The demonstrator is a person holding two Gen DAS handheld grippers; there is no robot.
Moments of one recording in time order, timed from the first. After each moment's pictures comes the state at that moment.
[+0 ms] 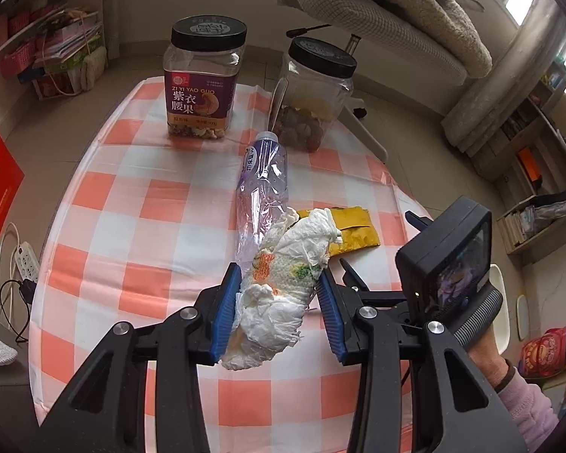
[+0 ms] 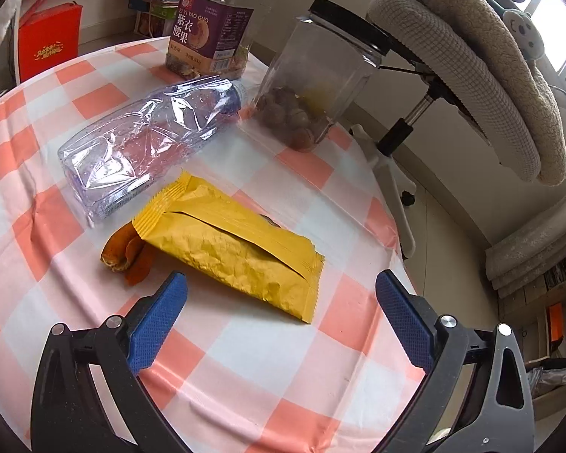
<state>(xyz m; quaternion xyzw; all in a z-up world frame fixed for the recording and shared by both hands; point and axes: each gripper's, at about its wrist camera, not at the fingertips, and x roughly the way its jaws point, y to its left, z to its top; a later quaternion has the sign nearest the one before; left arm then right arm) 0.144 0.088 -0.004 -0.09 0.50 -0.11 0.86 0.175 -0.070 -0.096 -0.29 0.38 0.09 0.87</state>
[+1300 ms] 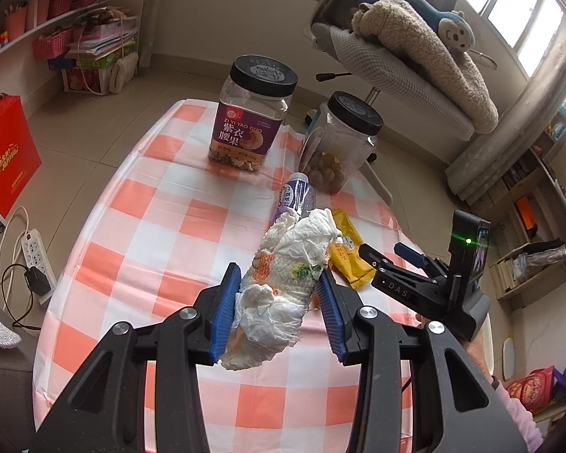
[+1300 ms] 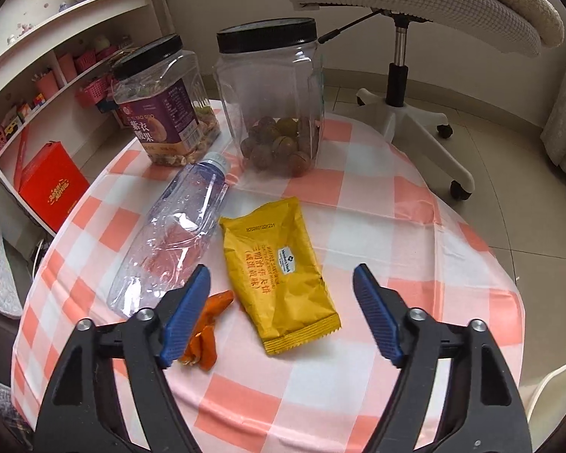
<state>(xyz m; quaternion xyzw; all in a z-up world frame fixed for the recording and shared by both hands) 0.127 0.139 0.017 -0.15 0.45 -0.07 0.88 0.218 -0.103 -0.070 -0.01 0.44 0.12 0.89</state>
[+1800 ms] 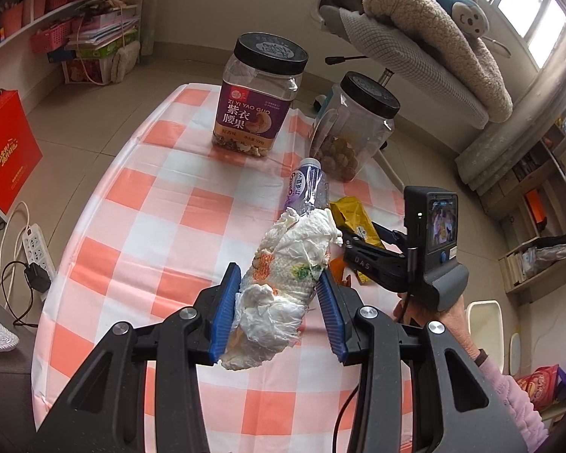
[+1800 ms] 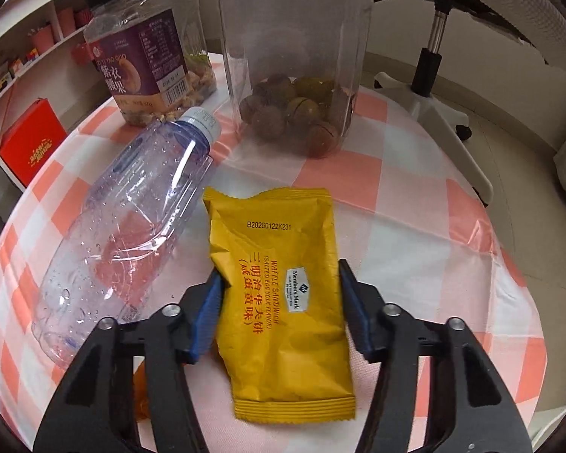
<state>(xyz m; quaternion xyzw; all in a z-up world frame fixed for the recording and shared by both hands) 0.142 0.136 -0.002 -0.14 0.47 -0.06 0.87 0.263 -0.078 -0.116 -0.05 0.47 0.13 0.87</state>
